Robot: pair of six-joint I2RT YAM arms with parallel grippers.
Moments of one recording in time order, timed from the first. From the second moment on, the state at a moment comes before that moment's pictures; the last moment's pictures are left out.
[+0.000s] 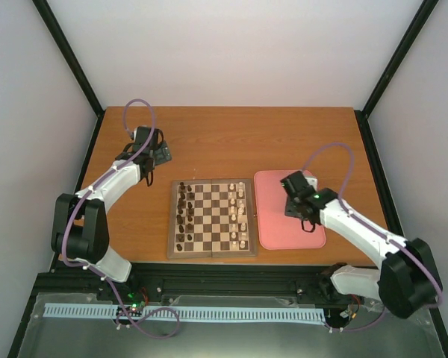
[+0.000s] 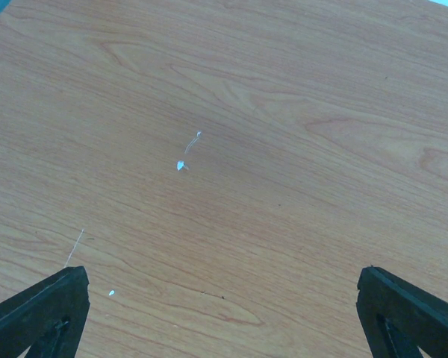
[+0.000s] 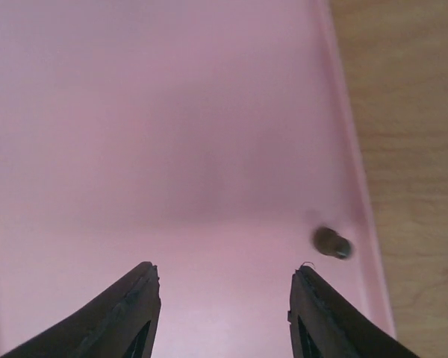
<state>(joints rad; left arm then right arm) -0.20 1.56 1.07 -0.34 -0.35 -0.47 0.58 1.24 0.79 -0.76 0.36 0.62</state>
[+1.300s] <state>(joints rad) -0.20 1.58 1.07 -0.34 -0.34 -0.47 0.20 1.30 0.61 -0.54 0.21 0.55</state>
